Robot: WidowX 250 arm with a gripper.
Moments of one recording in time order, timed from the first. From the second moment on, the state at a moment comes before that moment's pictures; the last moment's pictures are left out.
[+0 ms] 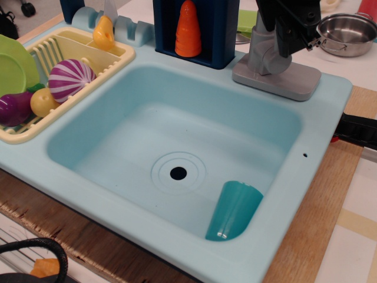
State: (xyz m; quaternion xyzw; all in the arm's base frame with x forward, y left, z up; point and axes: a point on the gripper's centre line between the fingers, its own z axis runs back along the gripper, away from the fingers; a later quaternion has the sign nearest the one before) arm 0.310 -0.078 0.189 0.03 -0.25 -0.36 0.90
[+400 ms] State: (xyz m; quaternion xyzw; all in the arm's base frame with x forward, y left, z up) arm 0.305 -0.076 0.184 0.02 -0.25 -0.34 0.91
